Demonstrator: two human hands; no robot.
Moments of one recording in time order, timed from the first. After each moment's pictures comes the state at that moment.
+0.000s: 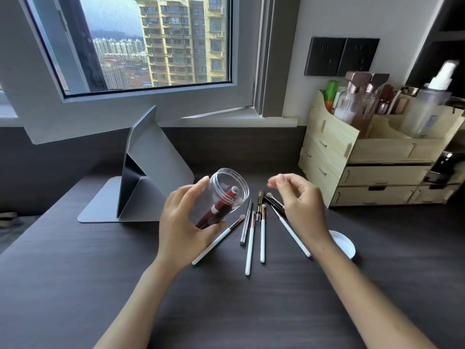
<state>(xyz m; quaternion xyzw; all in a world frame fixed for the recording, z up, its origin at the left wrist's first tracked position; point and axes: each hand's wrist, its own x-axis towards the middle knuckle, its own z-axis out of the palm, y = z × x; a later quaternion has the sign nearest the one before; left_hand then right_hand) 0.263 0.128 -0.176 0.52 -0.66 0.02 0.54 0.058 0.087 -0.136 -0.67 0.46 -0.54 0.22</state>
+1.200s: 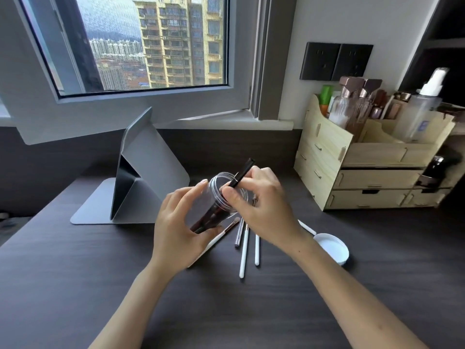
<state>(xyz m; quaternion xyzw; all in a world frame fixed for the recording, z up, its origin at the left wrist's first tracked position) 0.259 0.131 -0.173 0.52 -0.67 0.04 0.53 0.094 0.100 -0.115 -0.81 0.37 -0.44 0.10</state>
